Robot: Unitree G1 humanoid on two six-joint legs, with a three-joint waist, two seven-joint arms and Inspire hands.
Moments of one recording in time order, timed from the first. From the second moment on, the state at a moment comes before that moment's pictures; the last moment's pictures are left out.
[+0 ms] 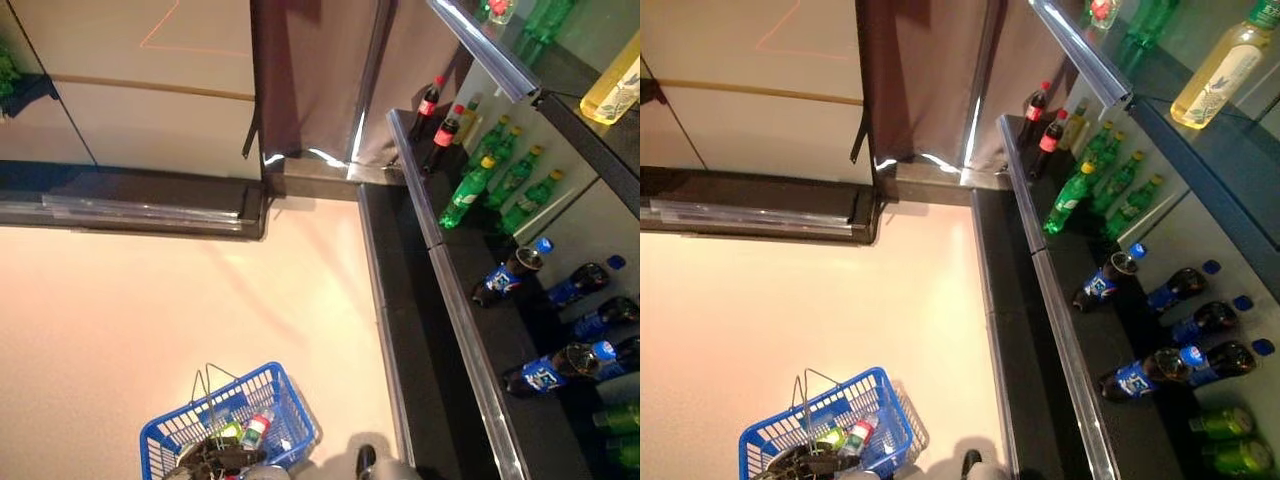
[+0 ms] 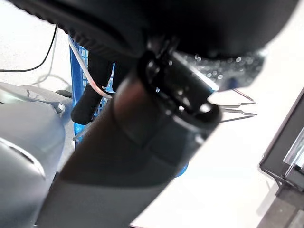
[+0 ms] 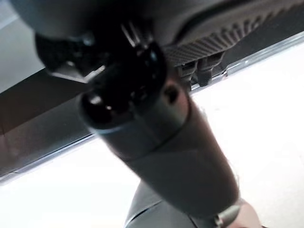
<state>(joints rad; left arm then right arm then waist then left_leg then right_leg) 0.02 0.32 -0.11 1.16 -0.41 -0.03 -0.12 0.02 -0.27 0.05 1.31 0.20 0.11 0.17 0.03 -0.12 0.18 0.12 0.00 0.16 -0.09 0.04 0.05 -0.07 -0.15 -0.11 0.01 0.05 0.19</state>
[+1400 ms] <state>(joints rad) 0.03 0.32 -0.16 1.13 -0.45 -0.07 -0.18 0.01 -0.27 0.08 1.30 0.18 0.11 0.16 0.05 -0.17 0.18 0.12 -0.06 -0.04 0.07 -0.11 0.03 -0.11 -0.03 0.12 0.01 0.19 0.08</state>
